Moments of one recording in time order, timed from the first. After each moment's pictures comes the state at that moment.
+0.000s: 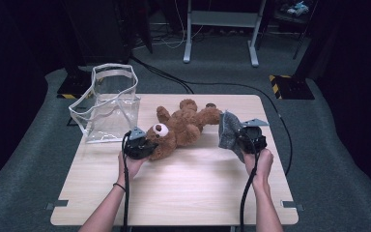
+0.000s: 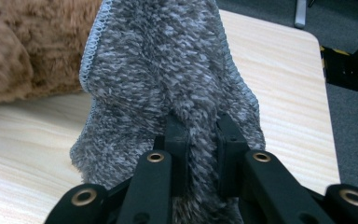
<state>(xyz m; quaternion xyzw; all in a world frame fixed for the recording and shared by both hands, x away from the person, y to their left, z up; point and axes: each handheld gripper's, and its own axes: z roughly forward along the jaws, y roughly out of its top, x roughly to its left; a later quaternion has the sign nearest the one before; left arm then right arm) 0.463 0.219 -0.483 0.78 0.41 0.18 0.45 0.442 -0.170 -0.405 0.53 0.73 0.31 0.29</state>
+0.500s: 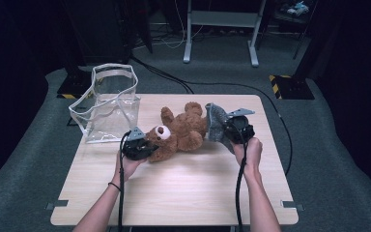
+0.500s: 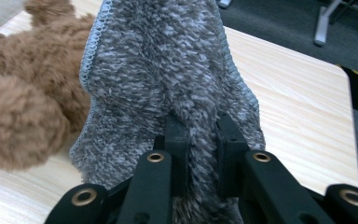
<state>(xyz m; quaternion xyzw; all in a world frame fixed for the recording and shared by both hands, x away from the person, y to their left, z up) 0.462 0.225 -0.479 0.80 0.35 0.15 0.46 0.465 -0.134 -0.385 0.50 0.76 0.32 0.28</state>
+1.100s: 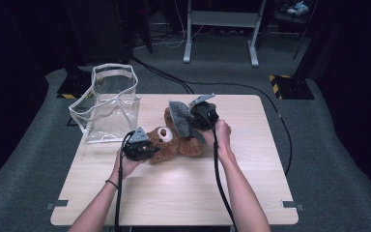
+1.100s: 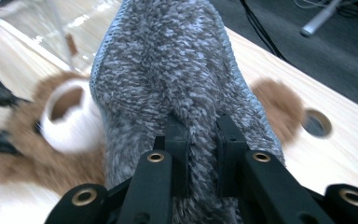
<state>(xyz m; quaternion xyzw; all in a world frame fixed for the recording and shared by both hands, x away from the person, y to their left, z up) 0.461 0.222 -0.477 0.84 0.28 0.16 0.44 0.509 -0.038 -0.370 0.37 0.84 0.35 0.21</state>
